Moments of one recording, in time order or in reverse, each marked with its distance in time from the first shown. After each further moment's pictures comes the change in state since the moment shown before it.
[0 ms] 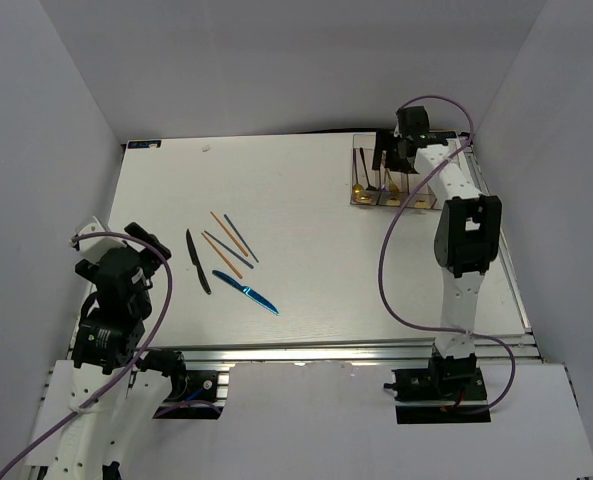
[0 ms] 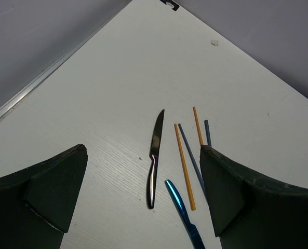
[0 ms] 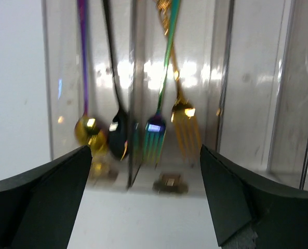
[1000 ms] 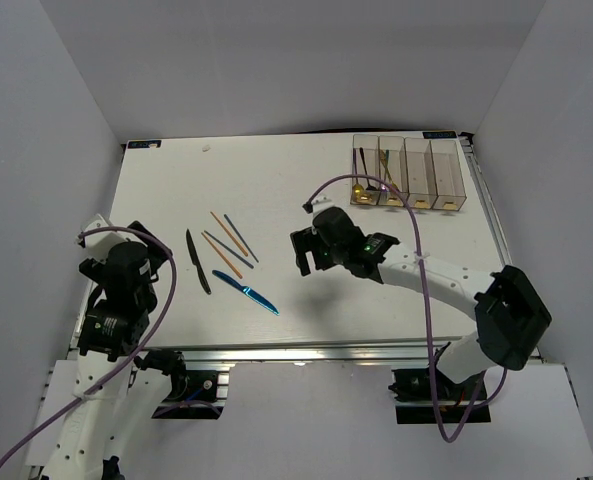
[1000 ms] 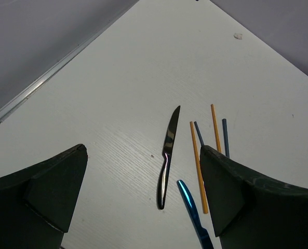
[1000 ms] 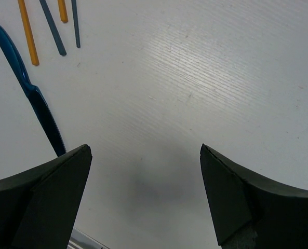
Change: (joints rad) left arm 0.000 0.052 -0.020 -0.010 -0.050 -0.026; right arm 0.716 -0.743 -0.976 0.318 0.108 0.134
